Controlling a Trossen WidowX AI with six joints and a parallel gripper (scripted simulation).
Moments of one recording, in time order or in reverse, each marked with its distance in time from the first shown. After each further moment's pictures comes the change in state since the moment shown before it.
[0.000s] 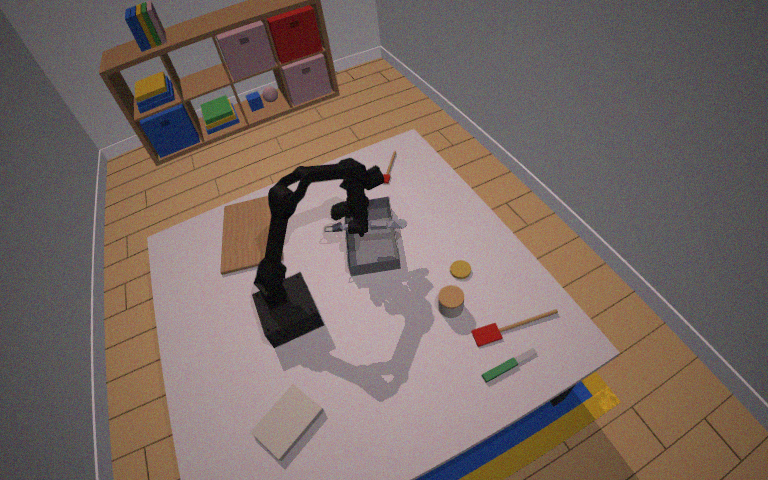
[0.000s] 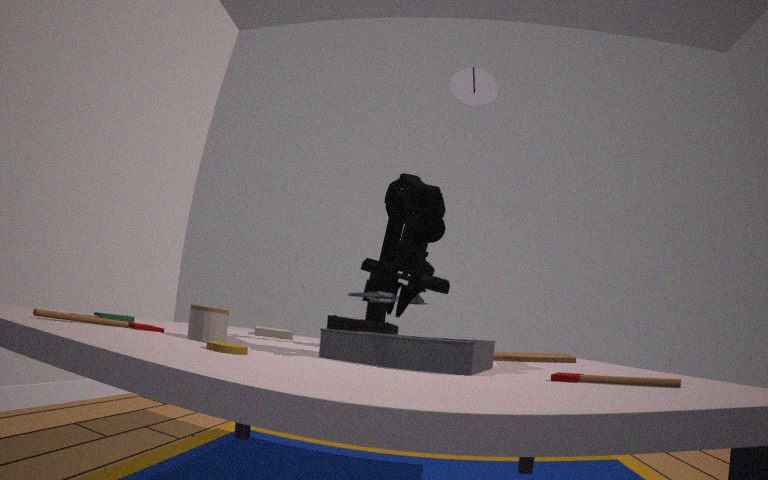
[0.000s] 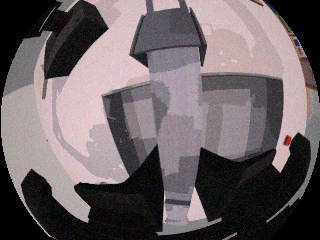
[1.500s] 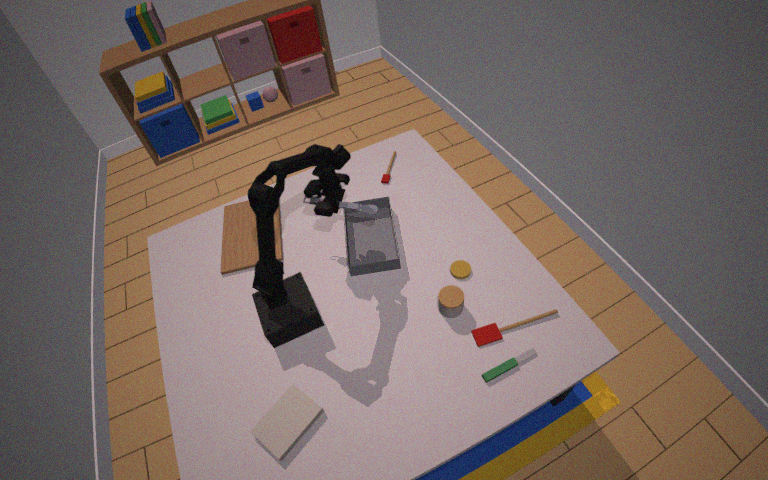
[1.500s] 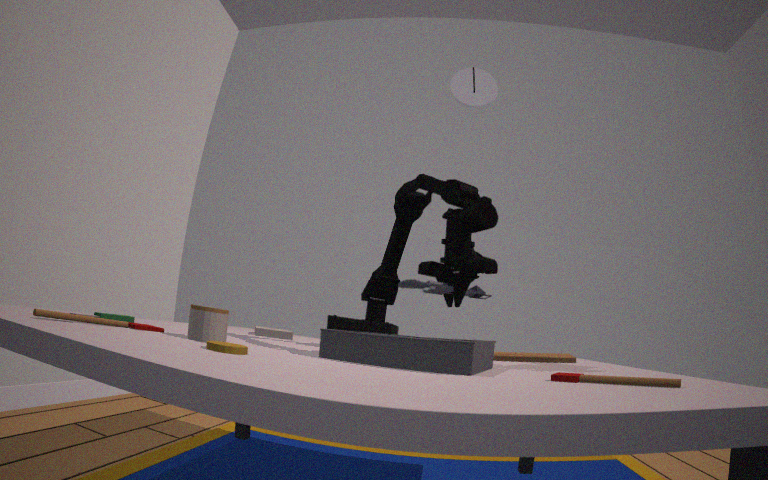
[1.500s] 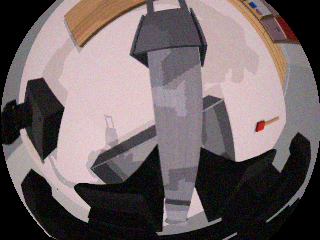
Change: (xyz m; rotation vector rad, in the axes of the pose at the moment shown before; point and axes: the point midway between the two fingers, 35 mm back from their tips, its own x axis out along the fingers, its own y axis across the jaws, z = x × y) arm -0.048 -0.081 0.087 0.329 -0.019 -0.235
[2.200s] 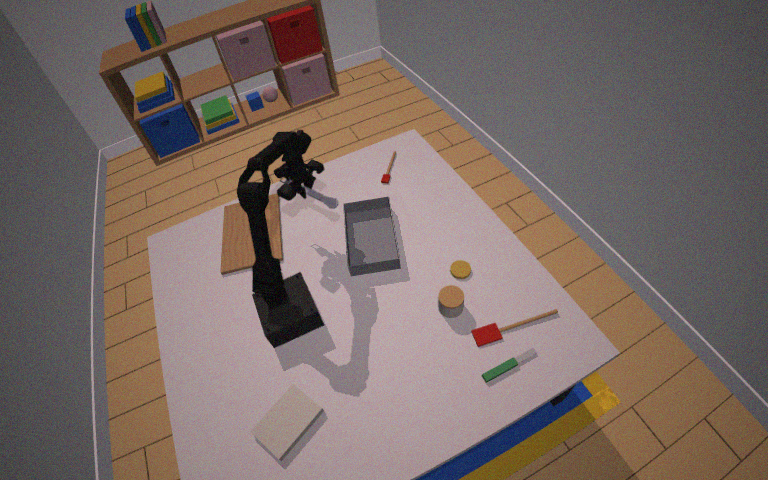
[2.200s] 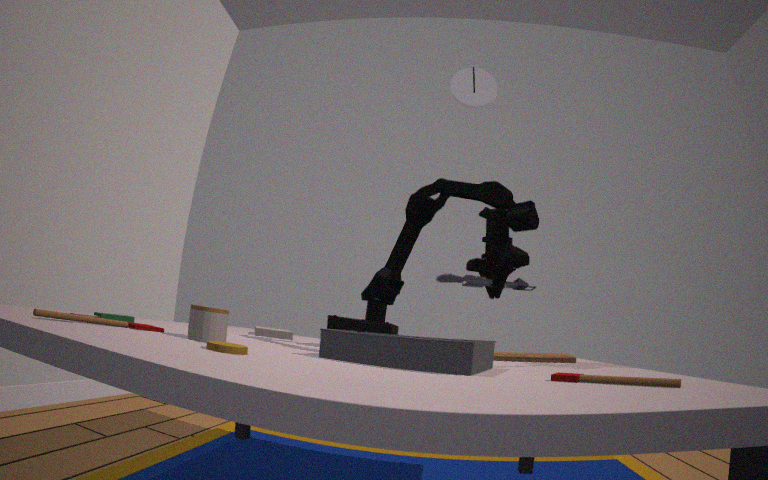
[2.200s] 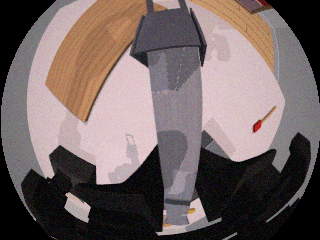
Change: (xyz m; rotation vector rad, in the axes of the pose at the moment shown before) arm -0.031 -0.021 0.123 0.329 -0.016 -0.005
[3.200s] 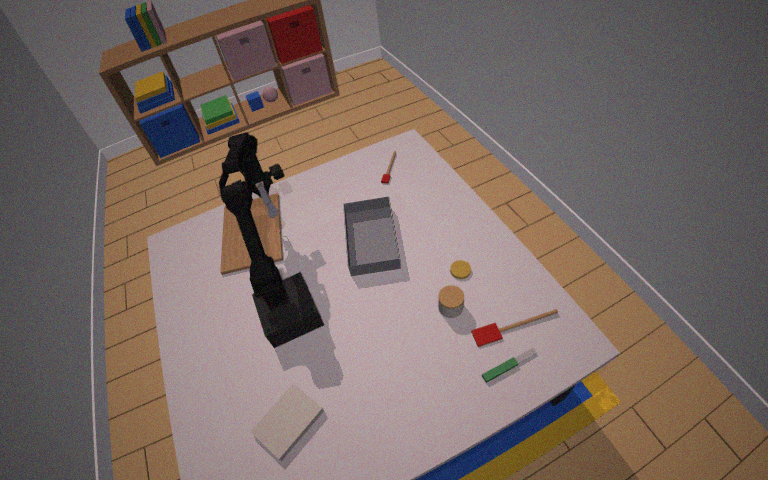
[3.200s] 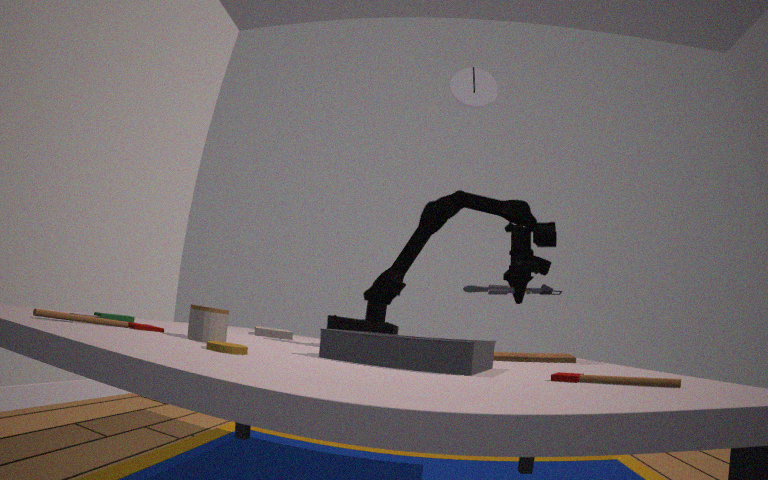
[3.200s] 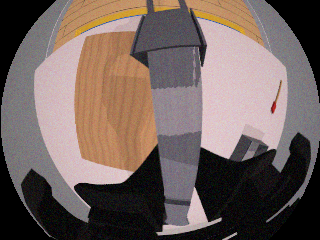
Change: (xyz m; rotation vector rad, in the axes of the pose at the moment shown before) arm -0.004 0.081 0.143 0.453 -0.016 0.010
